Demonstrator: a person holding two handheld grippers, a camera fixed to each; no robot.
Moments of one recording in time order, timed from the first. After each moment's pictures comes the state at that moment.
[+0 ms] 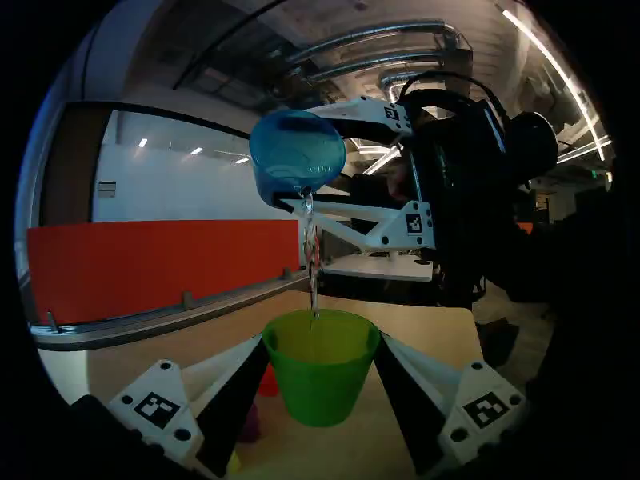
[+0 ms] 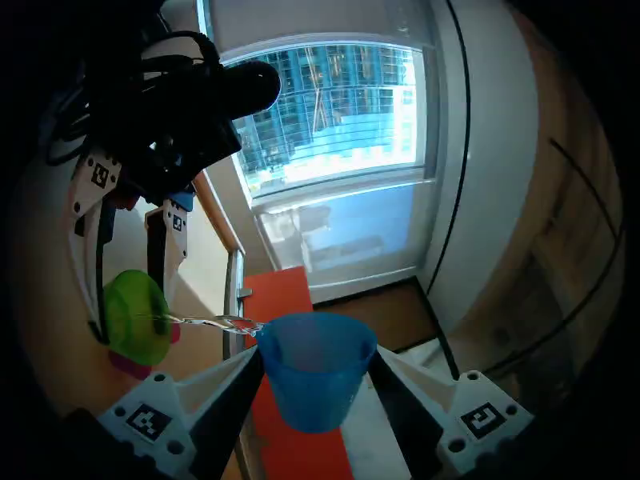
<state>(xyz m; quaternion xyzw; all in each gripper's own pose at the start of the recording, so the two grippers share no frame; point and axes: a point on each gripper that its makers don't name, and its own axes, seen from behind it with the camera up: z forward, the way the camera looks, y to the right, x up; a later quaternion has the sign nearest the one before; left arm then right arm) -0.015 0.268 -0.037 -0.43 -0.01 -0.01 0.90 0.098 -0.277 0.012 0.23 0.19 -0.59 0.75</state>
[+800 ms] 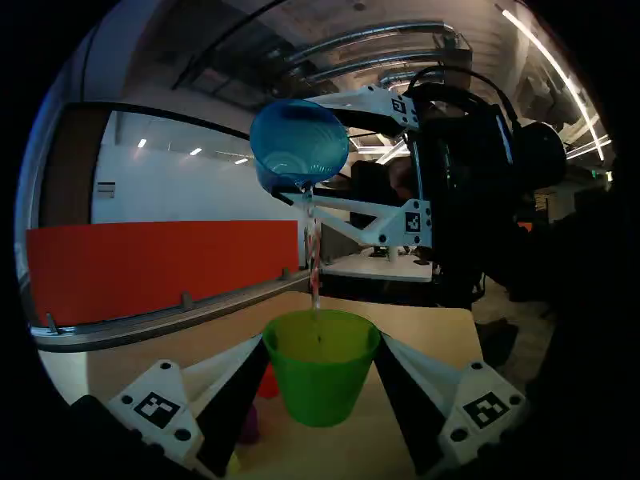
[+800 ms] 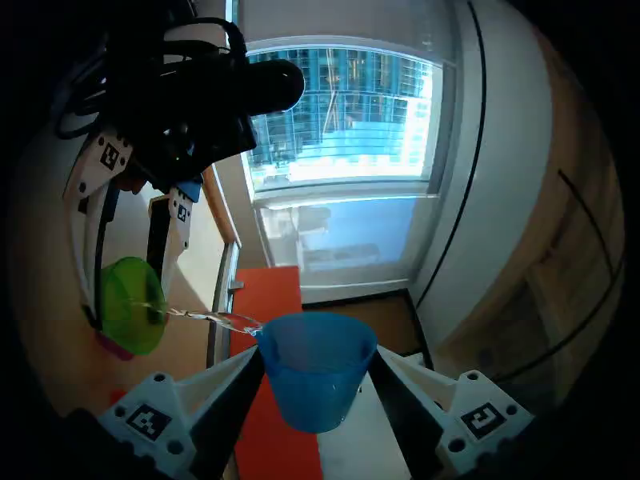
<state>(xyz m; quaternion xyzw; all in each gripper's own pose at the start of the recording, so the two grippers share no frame) -0.012 0.271 -0.036 -0.43 -0.01 -0.01 0.90 0.109 -0.279 0.009 0.21 0.21 -0.63 0.72</state>
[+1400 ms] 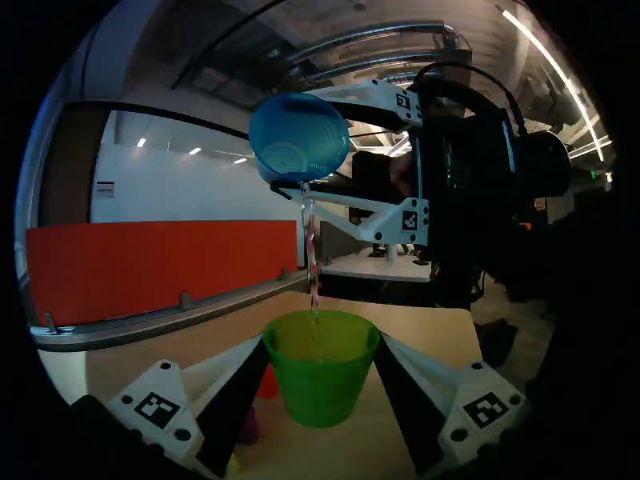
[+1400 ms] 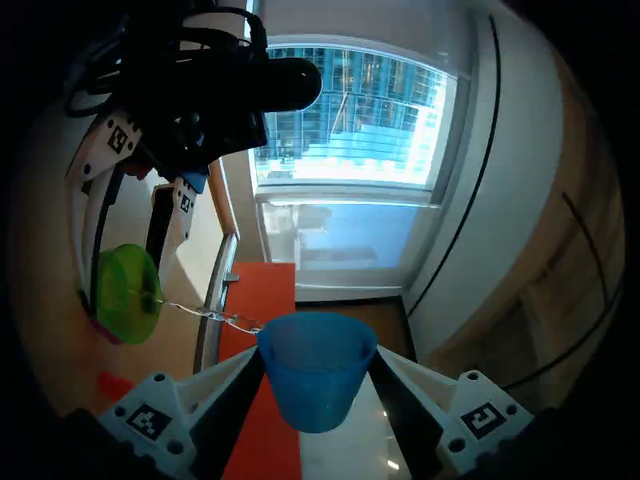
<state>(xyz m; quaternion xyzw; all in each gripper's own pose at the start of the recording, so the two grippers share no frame) -0.012 0.271 -0.035 -0.43 -0.01 -0.01 0.90 0.116 -0.279 0.007 0.20 0.23 -0.66 0.69</state>
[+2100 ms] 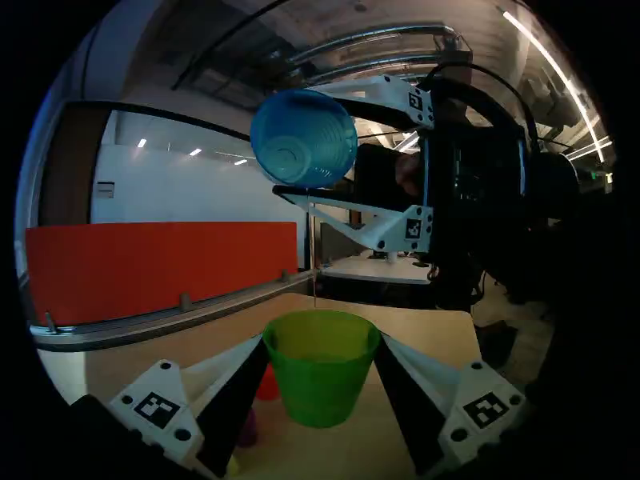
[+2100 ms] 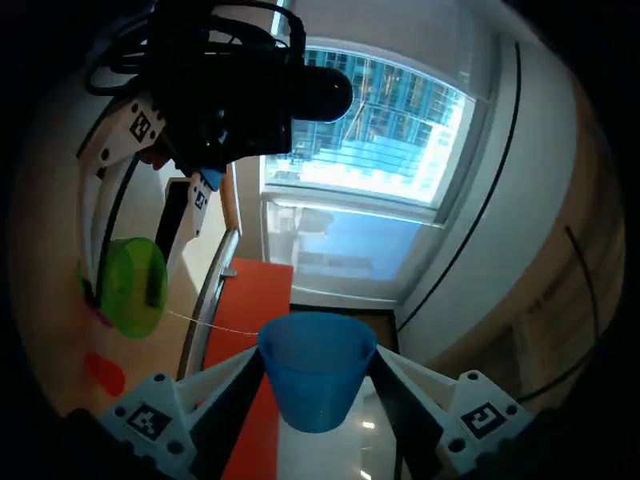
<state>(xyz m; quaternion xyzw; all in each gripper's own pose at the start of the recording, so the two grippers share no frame) -0.009 0.273 -0.036 -0.43 -0.01 -0.02 0.90 0.112 -0.283 -0.003 0.19 0.24 -0.69 0.65</state>
